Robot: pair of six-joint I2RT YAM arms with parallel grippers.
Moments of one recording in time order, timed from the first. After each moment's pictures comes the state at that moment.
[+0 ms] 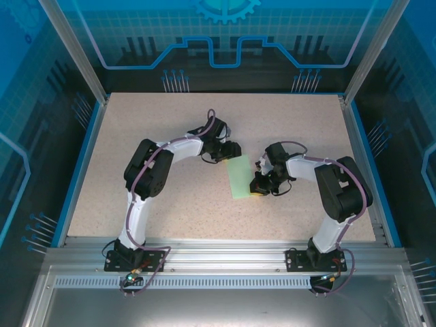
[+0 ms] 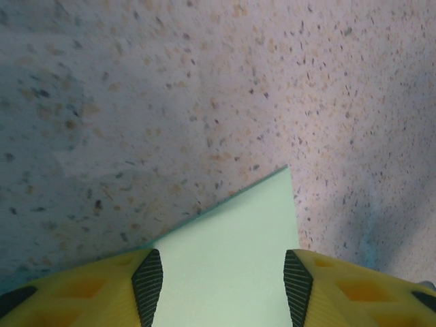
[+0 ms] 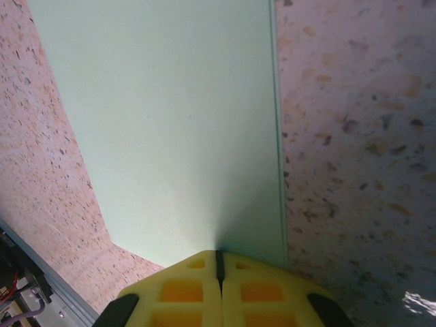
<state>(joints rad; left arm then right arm) -0.48 2.20 1.54 -0.32 0.39 -0.66 0.34 1.76 0.88 -0.51 -0.58 0.42</state>
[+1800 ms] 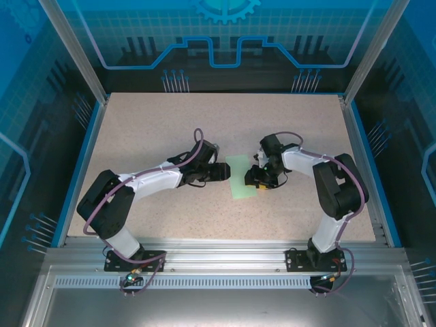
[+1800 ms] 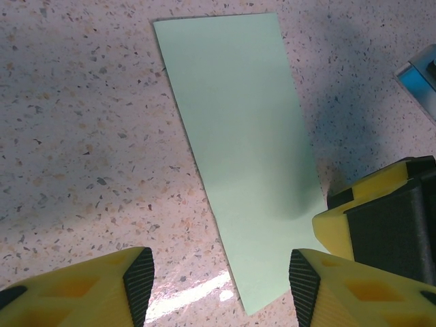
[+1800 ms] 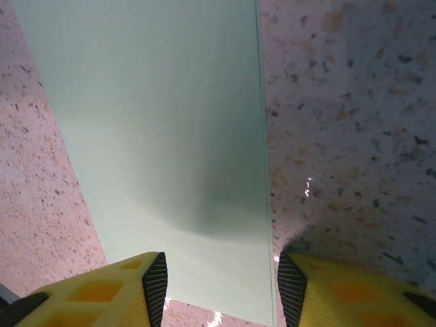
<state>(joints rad) -0.64 1.64 0.97 -0.23 0.14 -0.69 0.38 1.79 1.03 -0.63 -0.44 0.43</state>
